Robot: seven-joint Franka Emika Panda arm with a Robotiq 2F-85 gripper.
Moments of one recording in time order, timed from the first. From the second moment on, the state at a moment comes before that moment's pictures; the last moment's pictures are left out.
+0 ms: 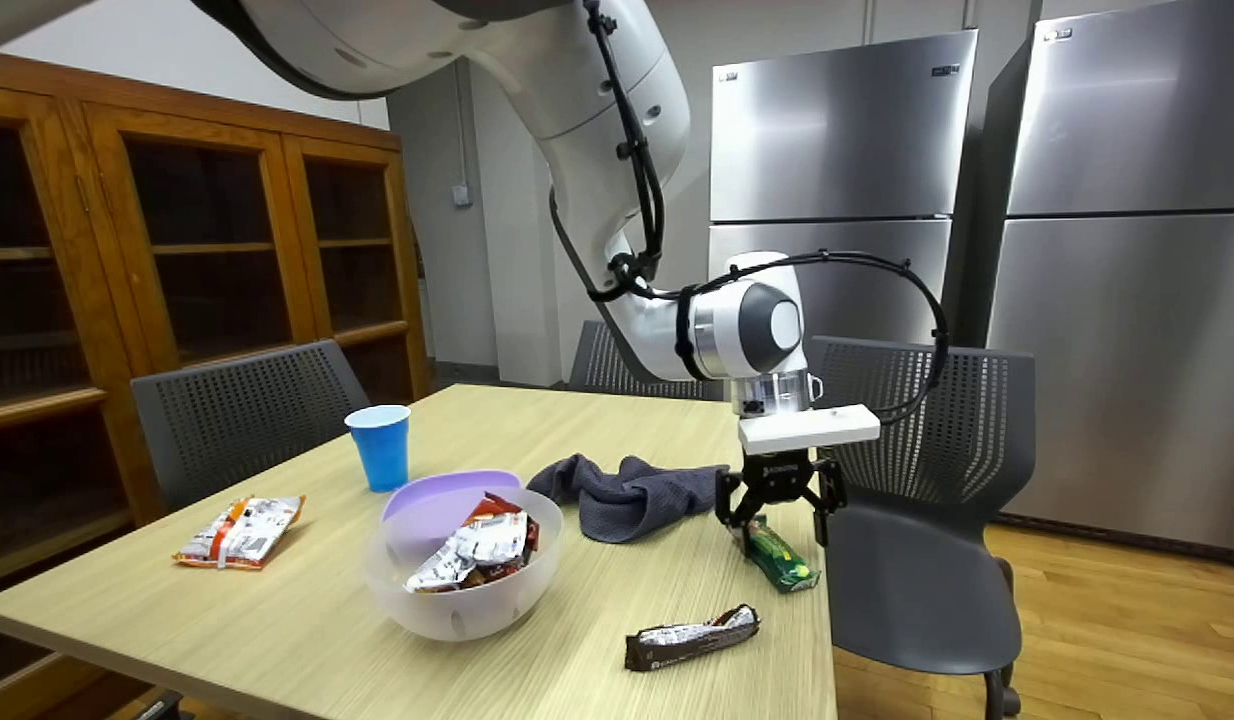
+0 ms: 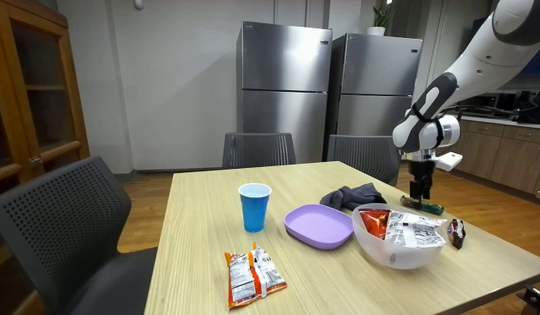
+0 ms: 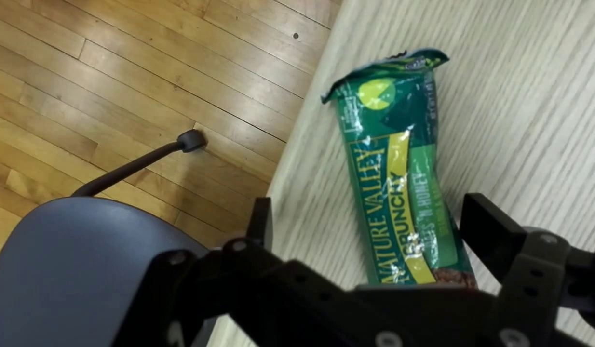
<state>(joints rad) -0.43 0.91 -0.11 -1.52 -0.17 2.37 -0.75</state>
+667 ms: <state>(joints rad) -0.44 0.89 -0.11 -1.58 -0.17 2.40 -0.83</state>
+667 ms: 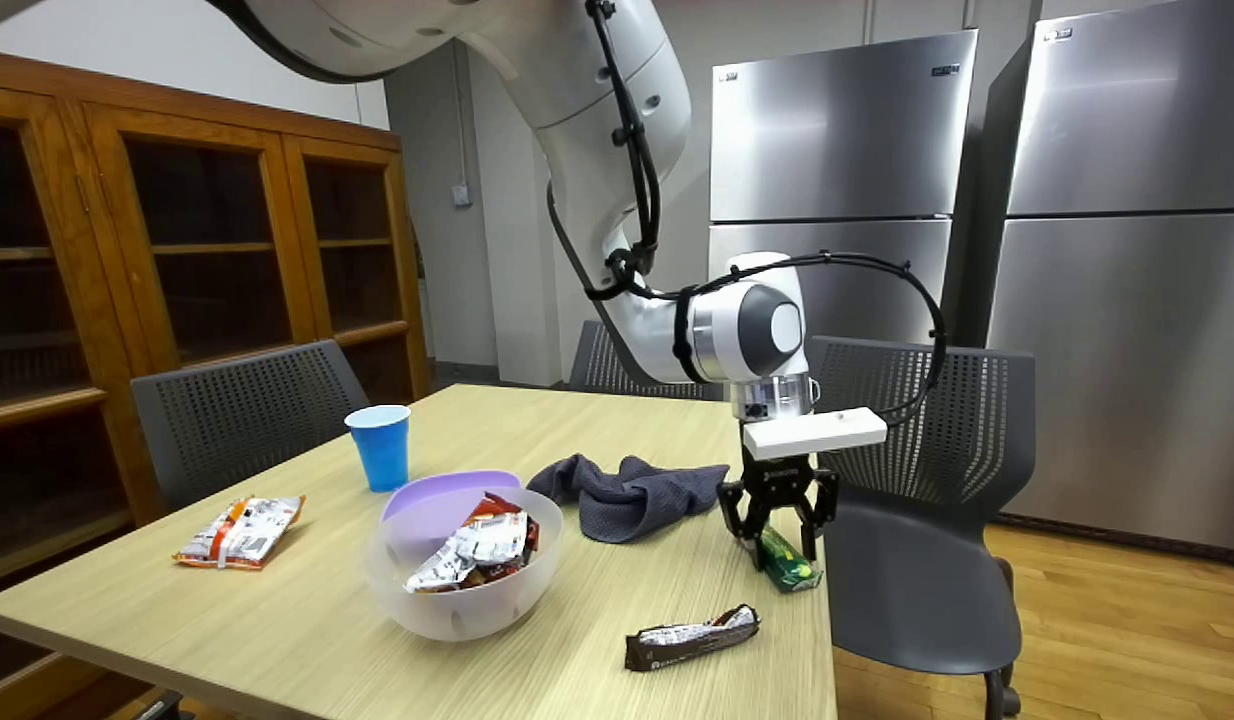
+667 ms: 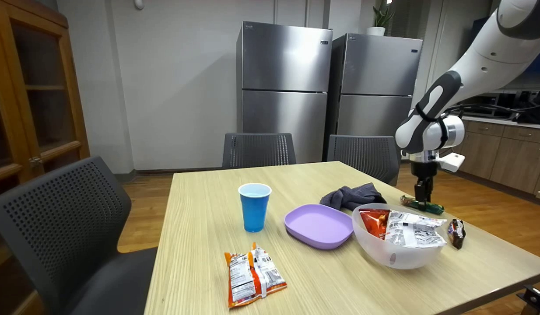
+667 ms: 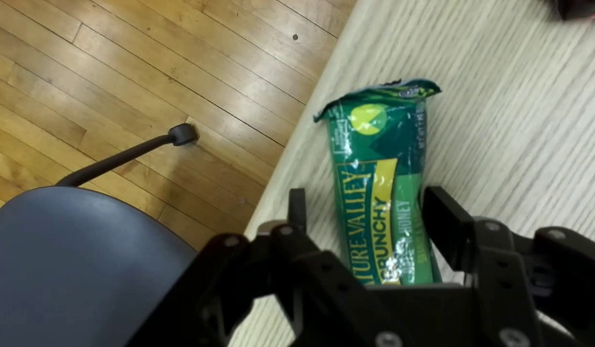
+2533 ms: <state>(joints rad) -0.32 0.59 -0.06 -1.80 -0.08 2.33 -0.74</state>
